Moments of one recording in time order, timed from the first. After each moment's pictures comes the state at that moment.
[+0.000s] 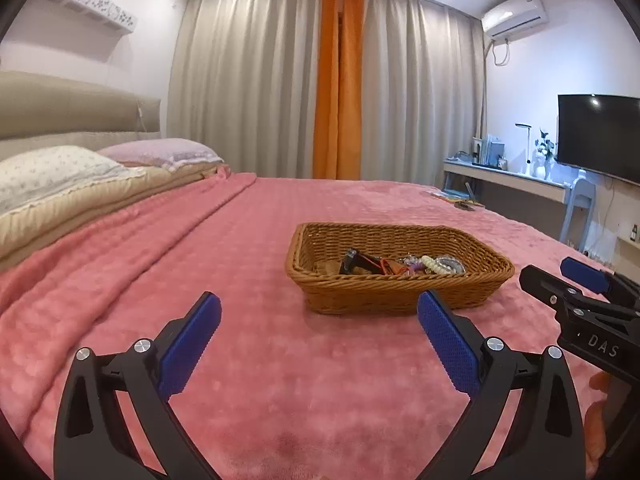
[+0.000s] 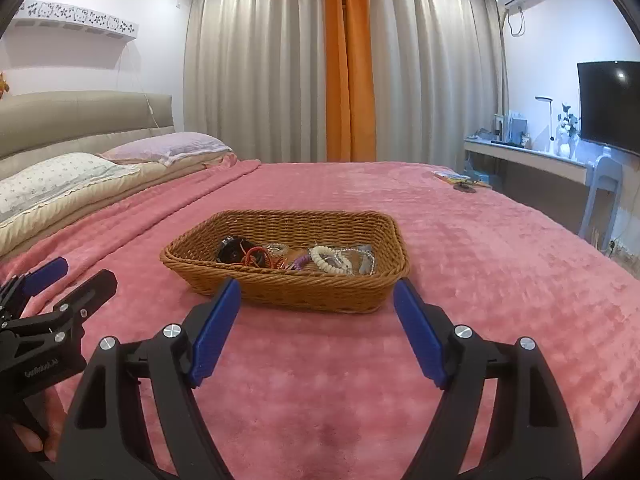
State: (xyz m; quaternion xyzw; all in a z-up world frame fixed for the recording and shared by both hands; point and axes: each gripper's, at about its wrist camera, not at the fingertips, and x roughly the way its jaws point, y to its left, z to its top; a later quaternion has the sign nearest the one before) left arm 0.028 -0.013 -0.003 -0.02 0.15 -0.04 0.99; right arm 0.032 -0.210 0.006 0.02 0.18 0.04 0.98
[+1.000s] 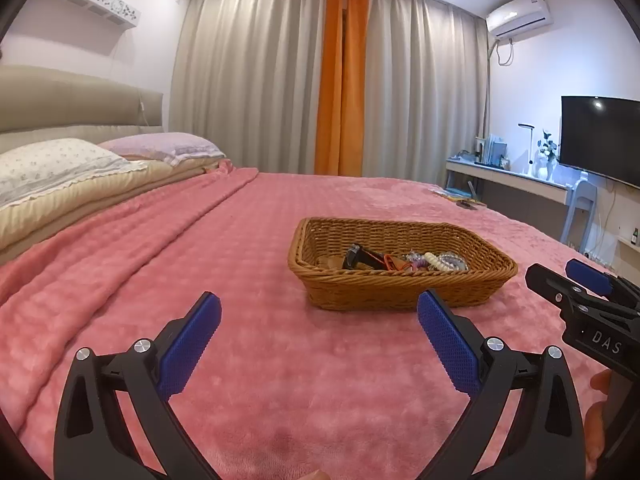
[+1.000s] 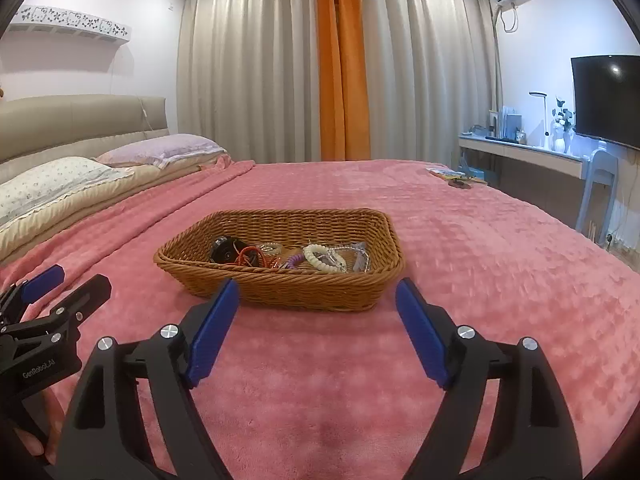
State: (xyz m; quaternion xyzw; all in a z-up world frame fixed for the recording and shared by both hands) left arm 0.030 -0.016 -0.008 -0.02 0.15 -0.04 0.99; right arm 0.033 -0.211 0.004 0.03 0.18 0.03 0.98
